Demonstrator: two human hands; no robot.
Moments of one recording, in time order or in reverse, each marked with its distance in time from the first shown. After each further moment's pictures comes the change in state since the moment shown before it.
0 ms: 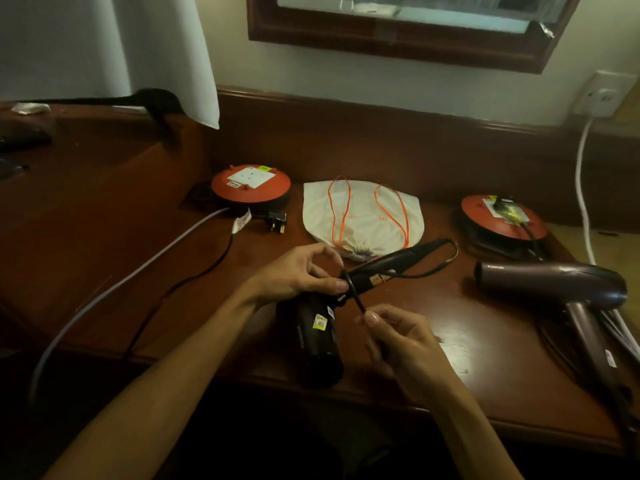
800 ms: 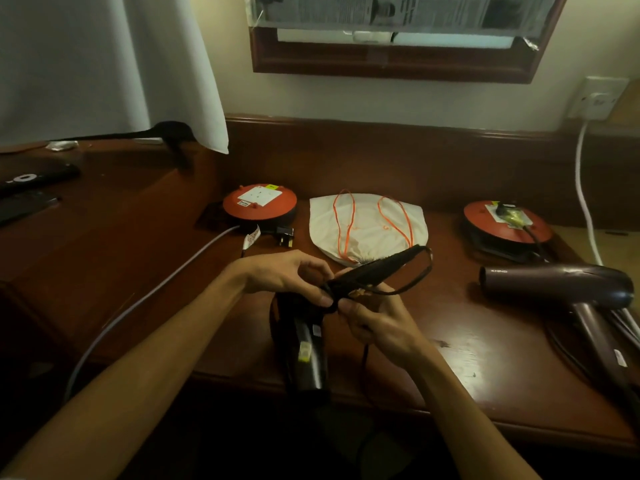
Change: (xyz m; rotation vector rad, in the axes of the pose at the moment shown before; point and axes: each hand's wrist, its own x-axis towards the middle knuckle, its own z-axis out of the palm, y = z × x) left_hand -0.007 0.037 -0.034 0.368 -0.235 -0.203; right_hand 0.042 -0.022 0.024 0.044 -0.116 -0.099
